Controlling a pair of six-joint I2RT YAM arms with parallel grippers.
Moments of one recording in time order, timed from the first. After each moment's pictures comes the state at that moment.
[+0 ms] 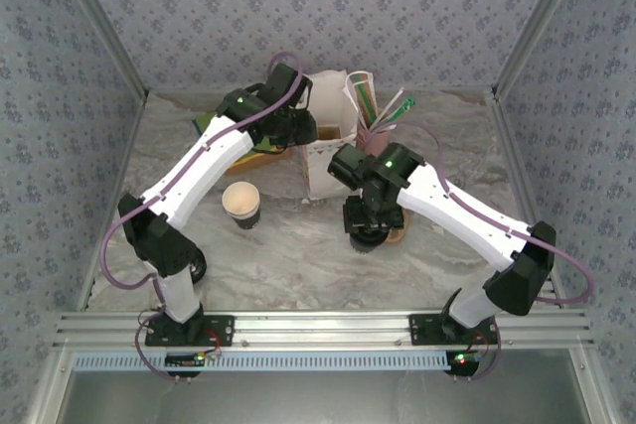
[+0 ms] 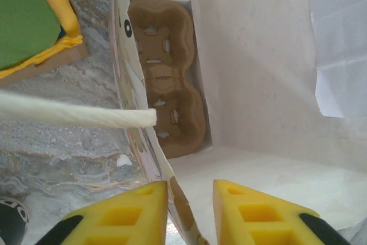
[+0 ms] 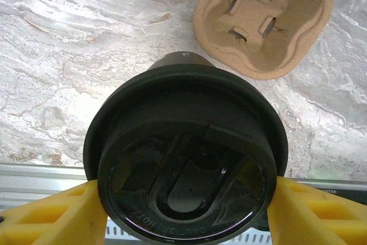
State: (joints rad) left arm -0.67 1.79 1.97 -1.11 -0.03 -0.70; right arm 0.88 1.51 1.53 -1.50 0.06 0.79
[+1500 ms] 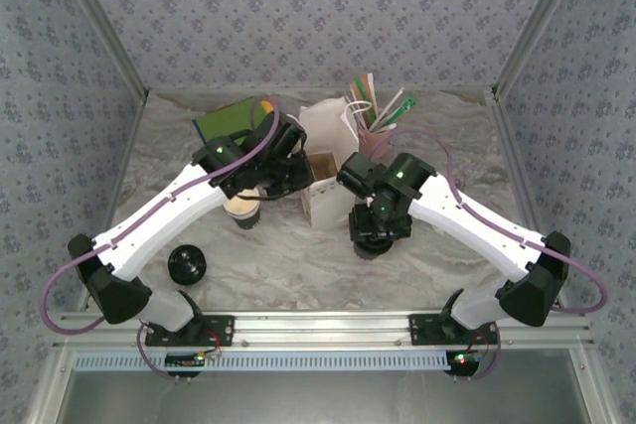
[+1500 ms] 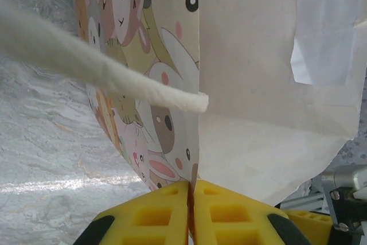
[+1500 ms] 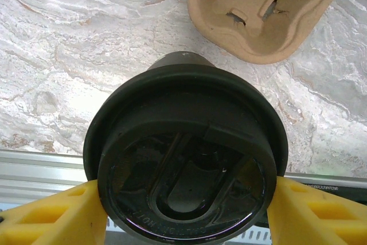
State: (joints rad) left arm -0.86 1.45 1.59 -1.05 0.01 -1.09; right arm 0.89 1.42 1.43 -1.47 0.04 0.78
